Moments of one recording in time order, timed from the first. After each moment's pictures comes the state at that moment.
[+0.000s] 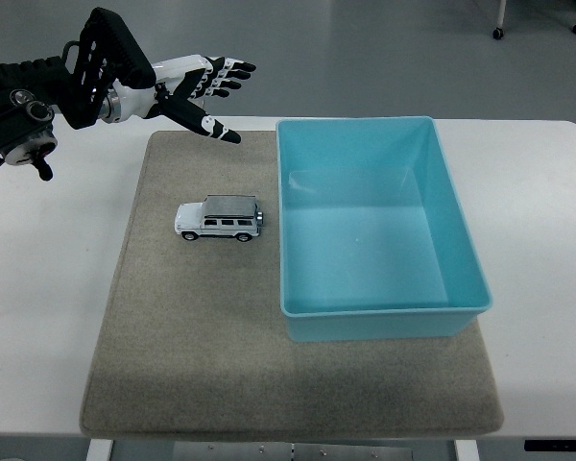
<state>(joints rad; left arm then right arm) -1.15 0.59 -0.26 -0.97 0.74 -0.32 -0.18 0.04 0.00 -0.01 0.12 -0.03 0.18 0.09</state>
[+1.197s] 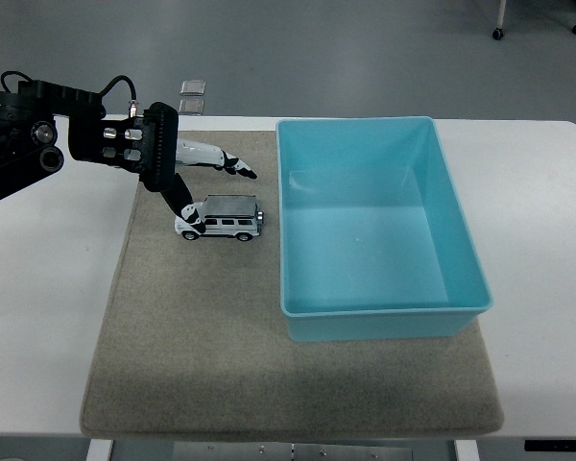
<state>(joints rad) -1.18 0.63 -0.20 -1.14 1.32 -0.49 -0.15 0.04 0.00 -0.01 0.12 -0.03 0.18 0.09</state>
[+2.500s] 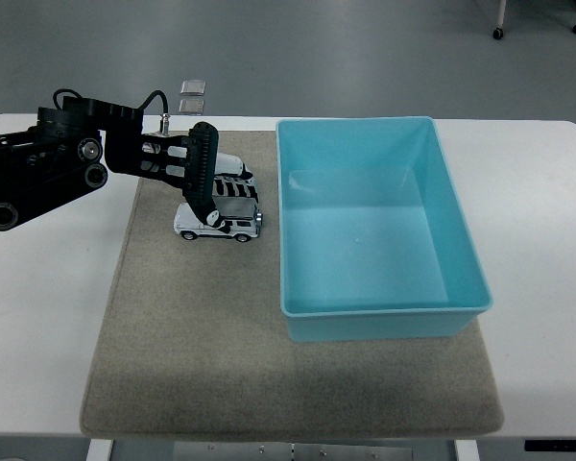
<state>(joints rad) -1.17 0.53 -0.20 -1.14 1.32 -0.45 0.03 0.04 0.00 -0.01 0.12 -0.03 0.18 0.09</state>
